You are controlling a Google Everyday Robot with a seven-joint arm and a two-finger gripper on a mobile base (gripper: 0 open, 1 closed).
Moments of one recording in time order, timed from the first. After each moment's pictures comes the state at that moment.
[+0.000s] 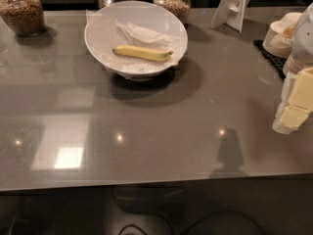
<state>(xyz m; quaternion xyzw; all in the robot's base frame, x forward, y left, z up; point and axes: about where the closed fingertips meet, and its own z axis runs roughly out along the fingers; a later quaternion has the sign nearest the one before) 0.438 -0.217 0.976 -0.60 0.78 -0.03 0.16</state>
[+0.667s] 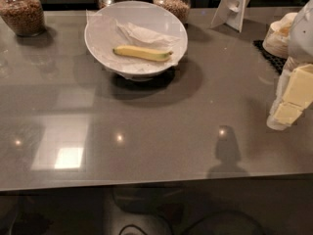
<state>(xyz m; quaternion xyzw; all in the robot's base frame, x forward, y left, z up) 0.446 -0.212 0.975 -0.60 0.78 -0.02 0.17</state>
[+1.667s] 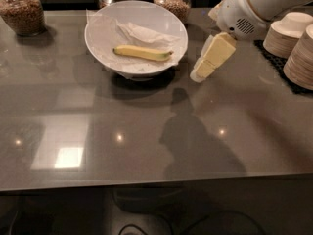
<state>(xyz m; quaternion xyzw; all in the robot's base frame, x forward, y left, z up) 0.575 -0.111 0.974 -0.58 0.75 0.05 0.33</state>
